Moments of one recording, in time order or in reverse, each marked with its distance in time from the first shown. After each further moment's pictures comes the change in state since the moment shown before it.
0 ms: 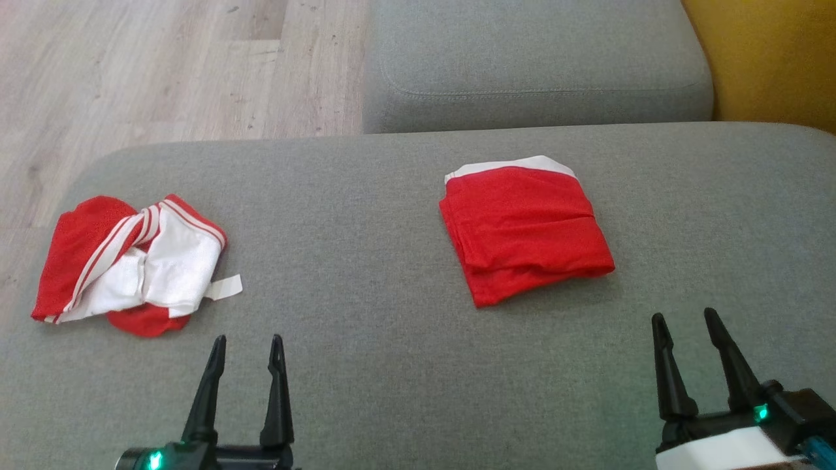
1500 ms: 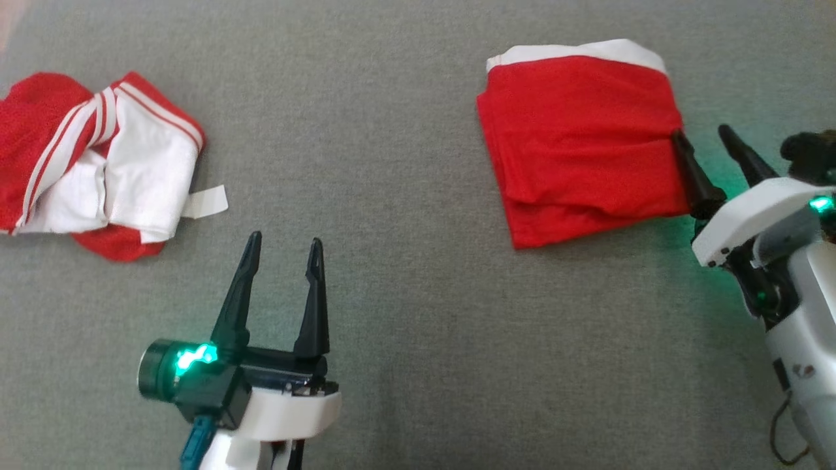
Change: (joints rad) left arm -0.225 -0.001 -0.098 -0.035 0.007 0.000 0.001; right arm -0.688 -0.254 0.203 0.450 0.334 0.000 0.319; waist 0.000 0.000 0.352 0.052
